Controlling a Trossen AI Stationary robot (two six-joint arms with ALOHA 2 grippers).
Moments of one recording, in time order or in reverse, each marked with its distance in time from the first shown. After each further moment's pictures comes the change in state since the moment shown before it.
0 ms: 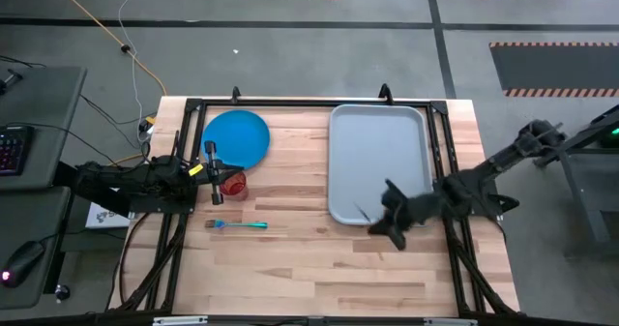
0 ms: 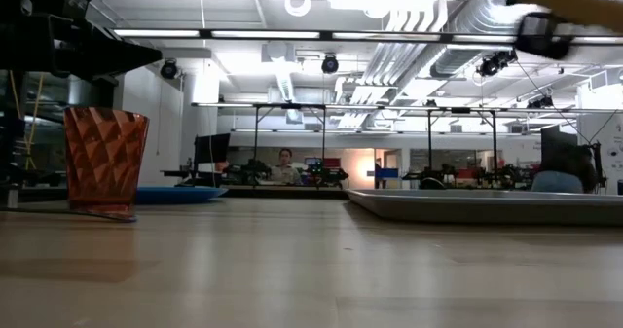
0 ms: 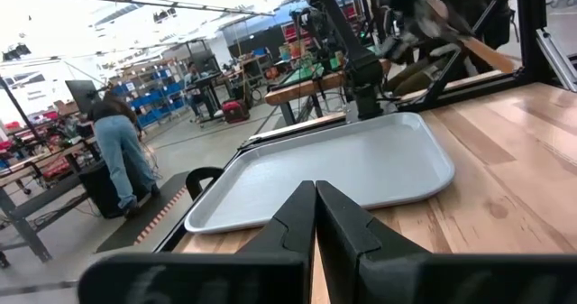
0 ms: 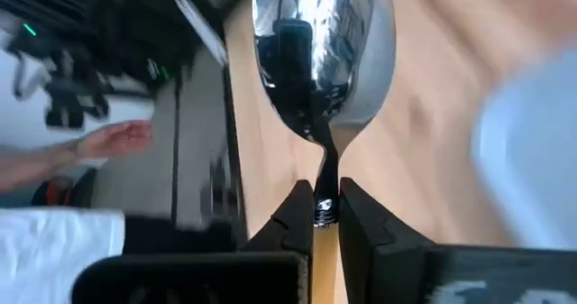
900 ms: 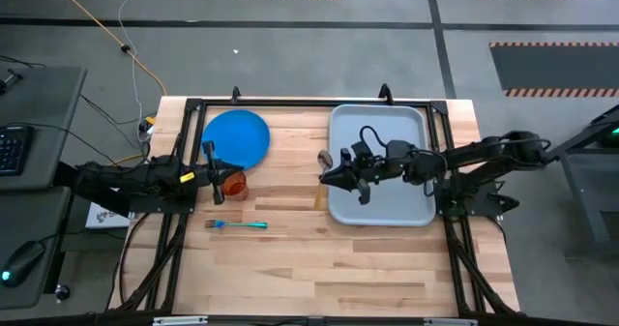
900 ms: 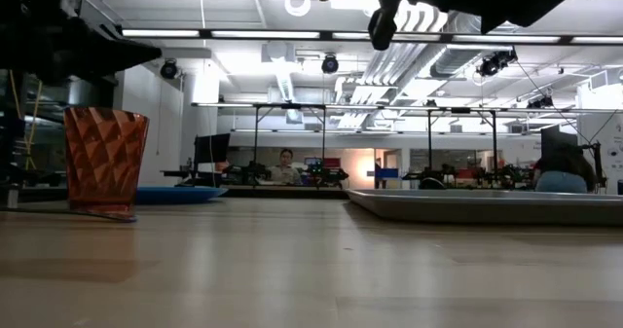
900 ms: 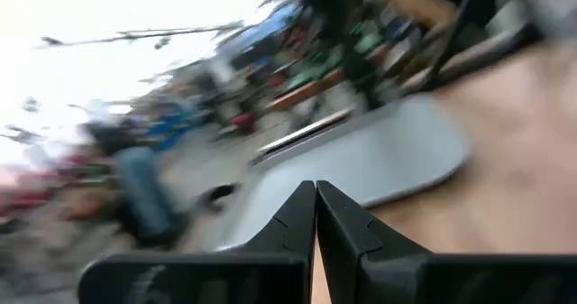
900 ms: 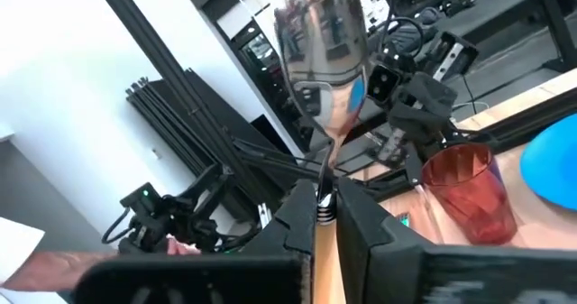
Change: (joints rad) left arm 0.000 0.000 0.000 0.017 0.046 0.143; right arm -0.467 0.338 0.002 0.973 -0.372 -0.316
